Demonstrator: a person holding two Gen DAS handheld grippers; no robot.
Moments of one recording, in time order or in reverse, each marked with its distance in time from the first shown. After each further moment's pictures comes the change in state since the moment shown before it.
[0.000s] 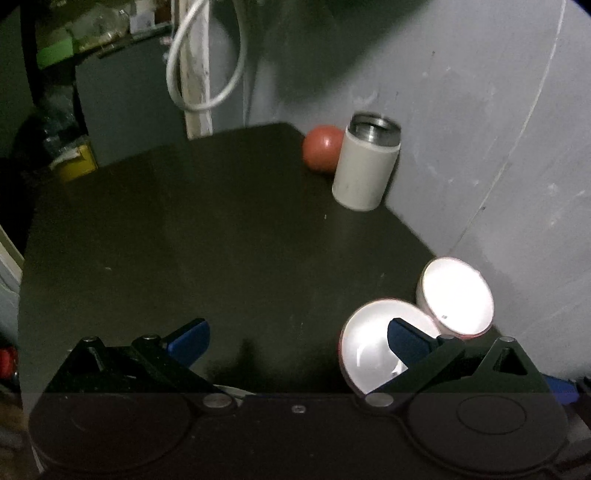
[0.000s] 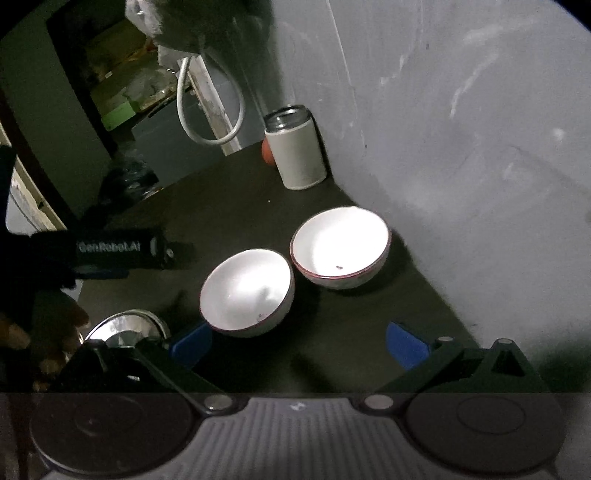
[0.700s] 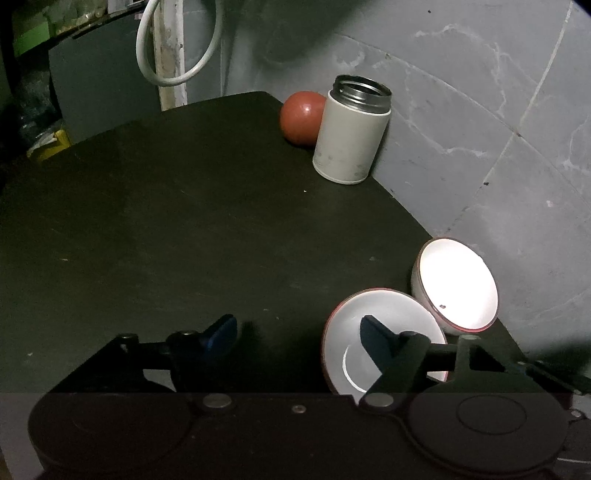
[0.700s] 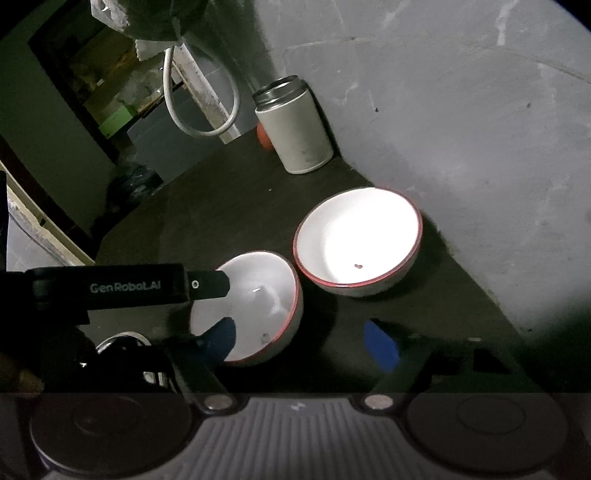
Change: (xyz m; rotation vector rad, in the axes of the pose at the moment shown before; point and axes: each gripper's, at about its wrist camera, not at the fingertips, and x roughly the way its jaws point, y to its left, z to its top) left arm 0.033 -0.009 0.000 0.010 0.066 -0.059; right arm 0.045 -0.006 0.007 0.088 0.051 0.065
